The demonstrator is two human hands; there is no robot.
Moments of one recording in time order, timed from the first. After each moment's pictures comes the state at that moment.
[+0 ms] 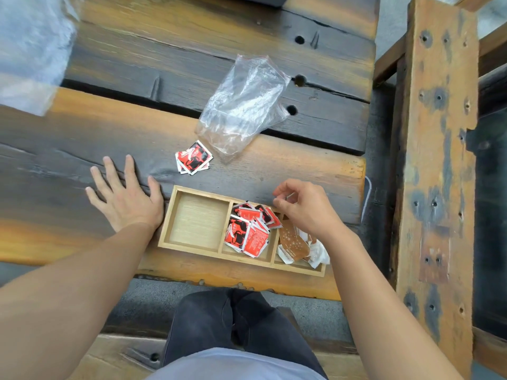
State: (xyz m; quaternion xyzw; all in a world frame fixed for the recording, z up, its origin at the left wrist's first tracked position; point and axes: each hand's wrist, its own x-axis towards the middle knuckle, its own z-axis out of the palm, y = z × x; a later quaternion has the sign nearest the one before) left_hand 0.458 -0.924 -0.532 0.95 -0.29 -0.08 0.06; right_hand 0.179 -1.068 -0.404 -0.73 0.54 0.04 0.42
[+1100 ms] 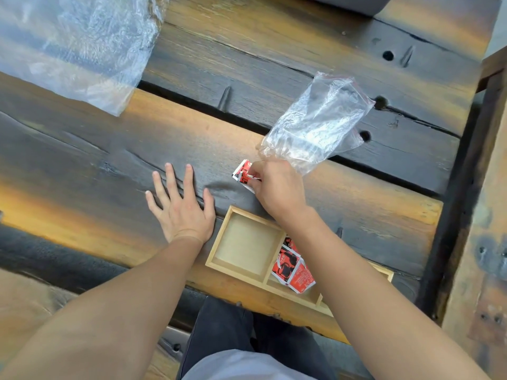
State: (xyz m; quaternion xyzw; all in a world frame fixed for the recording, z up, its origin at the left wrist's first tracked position) left_hand 0.461 -0.926 -0.536 0.95 -0.28 -0.09 0.02; right_hand 0.356 -1.086 -0.462 -0.88 0.40 0.05 0.27
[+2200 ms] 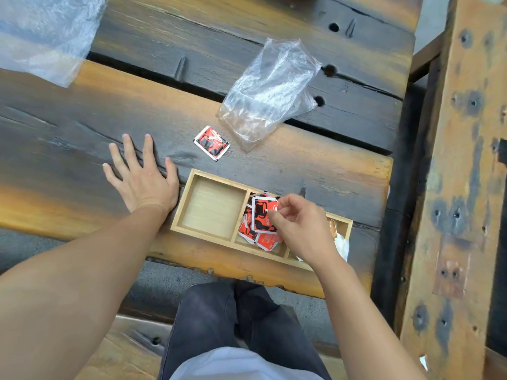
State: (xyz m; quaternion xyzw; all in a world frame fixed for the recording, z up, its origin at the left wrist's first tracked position) left_hand 0.459 -0.923 -0.536 0.95 -0.29 -0.08 0.04; right_hand 0.197 -1.007 -0.414 -0.66 0.58 -0.01 0.47
